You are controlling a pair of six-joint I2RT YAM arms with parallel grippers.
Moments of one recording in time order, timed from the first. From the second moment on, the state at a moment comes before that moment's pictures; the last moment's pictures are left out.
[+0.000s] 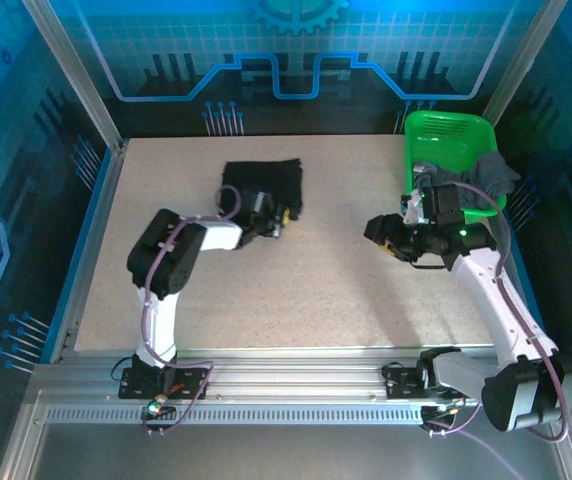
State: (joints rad) left arm -0.37 2.06 1.14 0.29 0.19 -1.68; right arm 0.16 1.14 1.03 -0.81 -0.51 0.64
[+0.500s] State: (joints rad) left arm 0.16 2.21 1.54 -0.02 0.52 -1.08; right arm 0.29 1.33 1.18 -0.76 -0.45 0.65
